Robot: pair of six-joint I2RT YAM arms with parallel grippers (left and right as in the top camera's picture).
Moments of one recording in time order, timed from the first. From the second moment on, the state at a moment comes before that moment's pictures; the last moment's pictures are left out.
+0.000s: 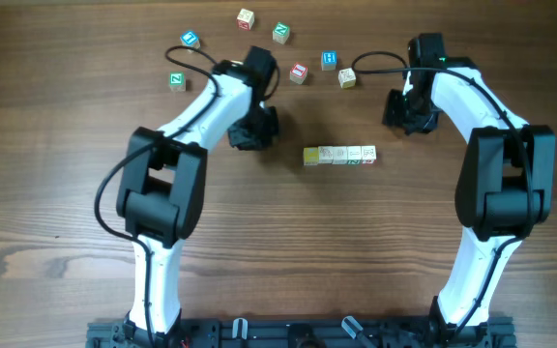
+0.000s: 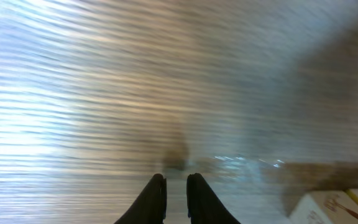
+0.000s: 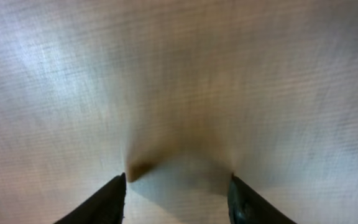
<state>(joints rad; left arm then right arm) -0.39 2.23 1.69 -1.01 0.15 -0.55 0.04 2.16 1.56 -0.81 -0.04 0.26</state>
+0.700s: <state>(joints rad) -0.21 2.23 1.69 -1.09 0.13 -0.55 0.04 2.16 1.55 -0.42 -0.02 0.26</state>
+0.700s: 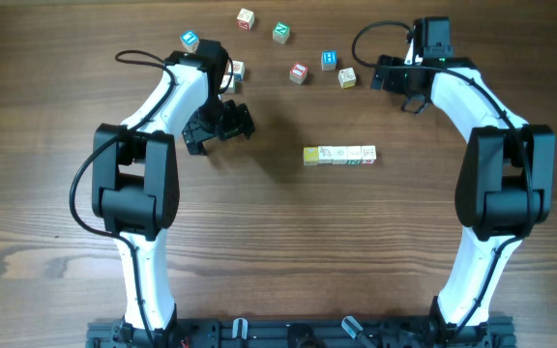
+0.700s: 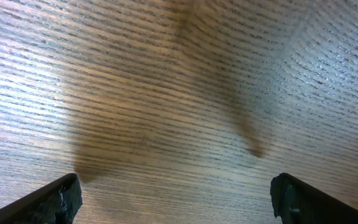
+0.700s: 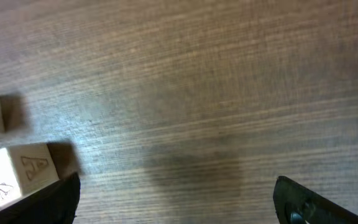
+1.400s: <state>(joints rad) -0.16 1.39 1.13 -0.35 0.04 -0.21 0.04 2.16 1.55 -0.42 -0.02 0.26</state>
